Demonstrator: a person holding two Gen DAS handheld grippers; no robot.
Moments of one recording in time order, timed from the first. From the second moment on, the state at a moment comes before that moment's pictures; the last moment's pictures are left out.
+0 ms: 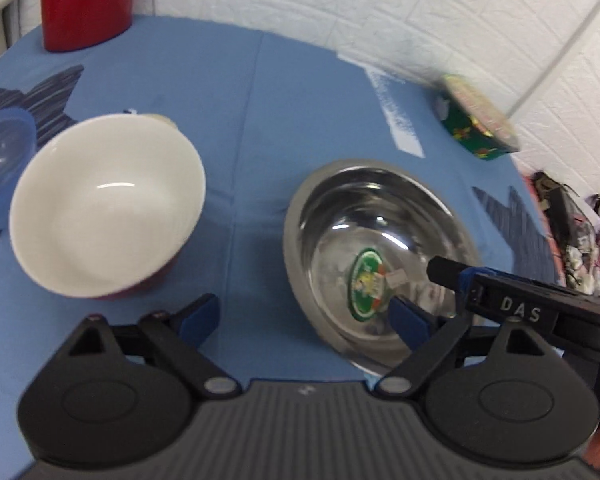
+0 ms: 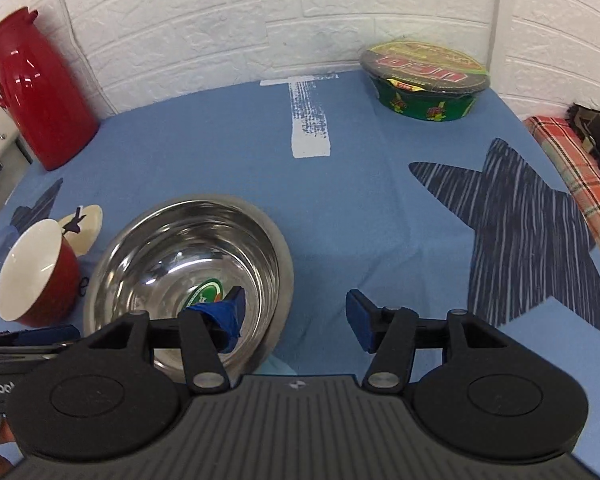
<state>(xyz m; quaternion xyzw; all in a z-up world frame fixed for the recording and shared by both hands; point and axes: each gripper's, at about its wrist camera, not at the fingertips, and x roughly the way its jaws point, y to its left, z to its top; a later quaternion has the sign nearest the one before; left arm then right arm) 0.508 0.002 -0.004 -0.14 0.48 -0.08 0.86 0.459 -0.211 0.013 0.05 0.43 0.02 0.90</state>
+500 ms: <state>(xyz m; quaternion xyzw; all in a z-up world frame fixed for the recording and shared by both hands) 0.514 -0.005 -0.008 -0.11 0.47 -0.06 0.88 0.478 -0.201 0.000 0.00 0.44 0.05 0.90</state>
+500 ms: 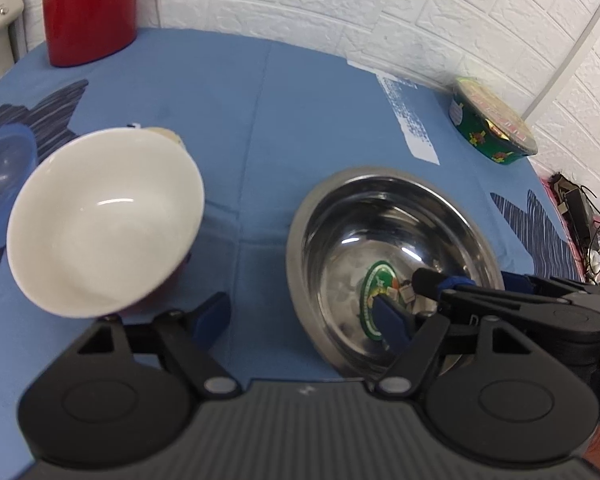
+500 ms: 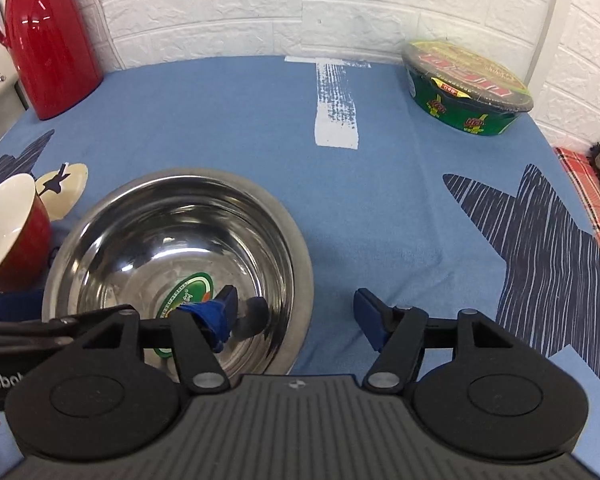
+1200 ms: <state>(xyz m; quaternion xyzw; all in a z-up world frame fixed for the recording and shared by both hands) 0.374 0.024 0.036 -0.09 0.47 -0.14 0.87 0.332 -0.166 0.031 0.01 0.39 0.13 0.91</state>
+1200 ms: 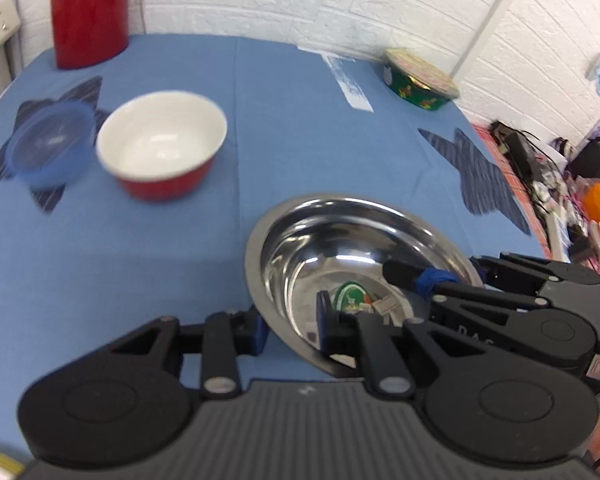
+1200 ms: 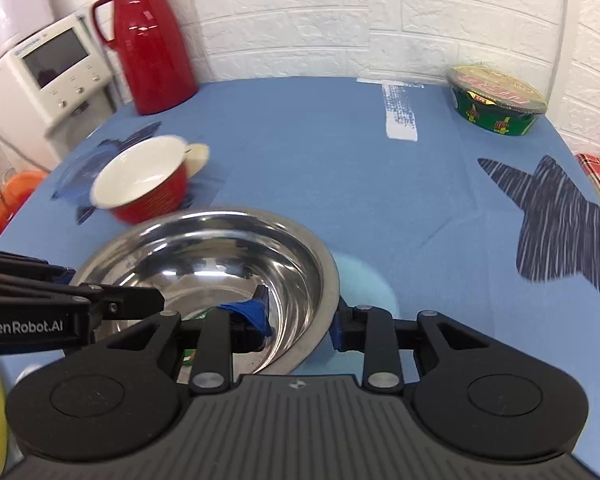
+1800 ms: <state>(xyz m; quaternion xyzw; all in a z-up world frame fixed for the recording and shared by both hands) 0.164 0.054 -0.002 -0.04 0.44 -0.17 0.88 0.118 -0.124 0.005 0.02 0.32 0.13 0.94</state>
